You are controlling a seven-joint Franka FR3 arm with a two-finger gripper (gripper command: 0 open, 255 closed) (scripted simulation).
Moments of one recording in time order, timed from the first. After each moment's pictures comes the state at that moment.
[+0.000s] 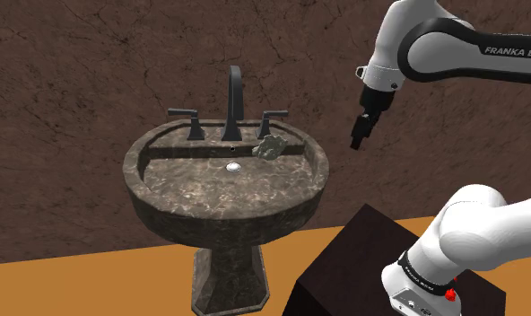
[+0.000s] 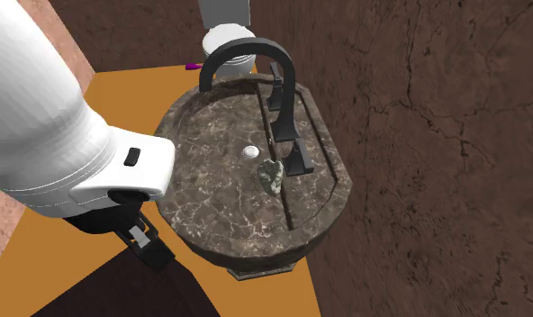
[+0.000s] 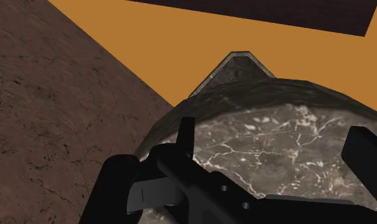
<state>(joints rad) 0.01 -0.76 0.00 -2.44 -0.01 1.65 -0.10</state>
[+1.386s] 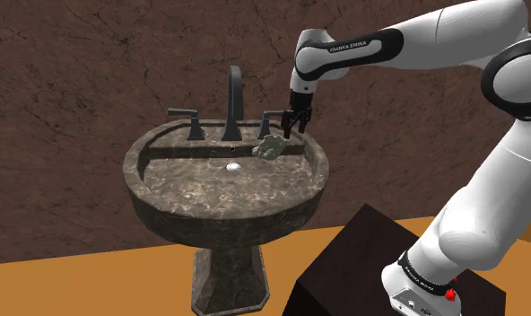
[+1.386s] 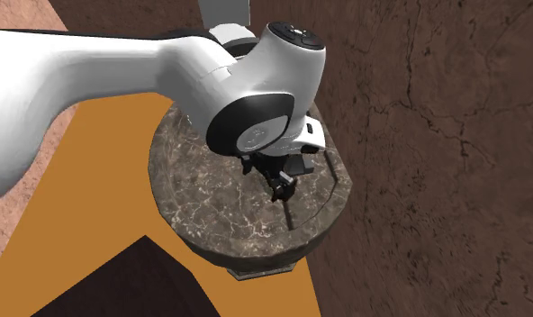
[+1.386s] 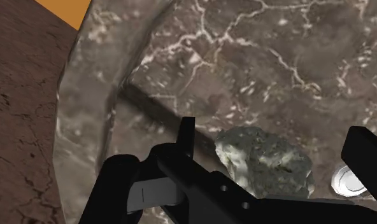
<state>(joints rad) 0.00 0.05 -0.05 -1.94 0.11 1.88 -0.13</state>
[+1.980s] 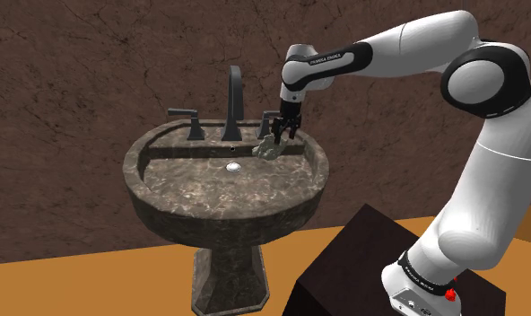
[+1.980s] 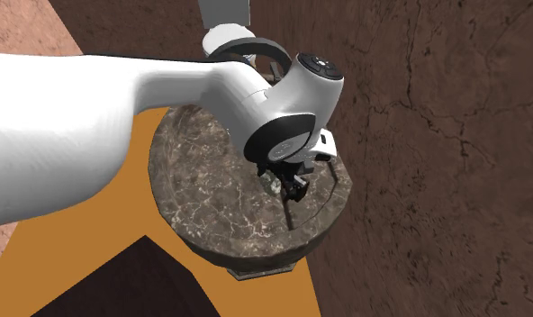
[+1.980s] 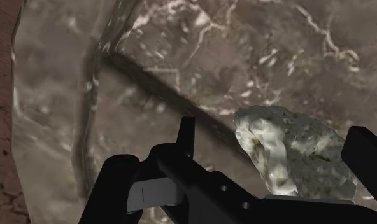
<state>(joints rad) -0.01 0.21 -0.06 -1.85 0.14 1.94 -0.15</state>
